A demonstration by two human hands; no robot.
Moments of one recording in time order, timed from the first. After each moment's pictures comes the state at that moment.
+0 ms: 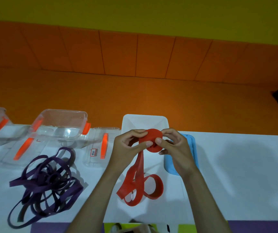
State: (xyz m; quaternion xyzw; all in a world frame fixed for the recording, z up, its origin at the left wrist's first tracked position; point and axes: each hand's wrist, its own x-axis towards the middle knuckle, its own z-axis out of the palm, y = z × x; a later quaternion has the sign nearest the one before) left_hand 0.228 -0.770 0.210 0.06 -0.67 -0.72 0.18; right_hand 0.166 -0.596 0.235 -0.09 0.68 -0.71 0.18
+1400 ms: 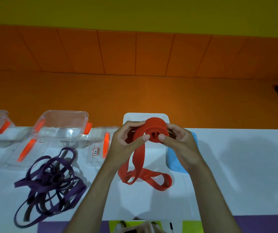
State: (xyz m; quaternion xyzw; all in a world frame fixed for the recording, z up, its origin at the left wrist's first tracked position) left_hand 0.238 -0.775 0.237 0.06 -0.69 -0.70 0.17; right_hand 0.166 -0.587 0.252 -0.13 0.65 -0.73 0.18
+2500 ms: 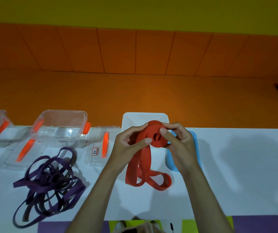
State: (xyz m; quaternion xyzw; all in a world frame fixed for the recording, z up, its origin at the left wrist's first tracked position) left_hand 0.232 -0.766 0.228 0.08 -0.66 -0.74 0.11; right_hand 0.166 -0.595 0.241 -0.07 0.63 -0.77 0.13
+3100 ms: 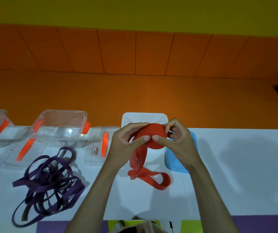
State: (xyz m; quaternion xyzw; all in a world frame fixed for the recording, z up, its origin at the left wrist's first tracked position) left_hand 0.232 -0.769 0.235 0.03 -0.68 -0.71 0.17; right_hand 0.164 -0.585 0.253 -0.20 0.70 -0.68 0.11
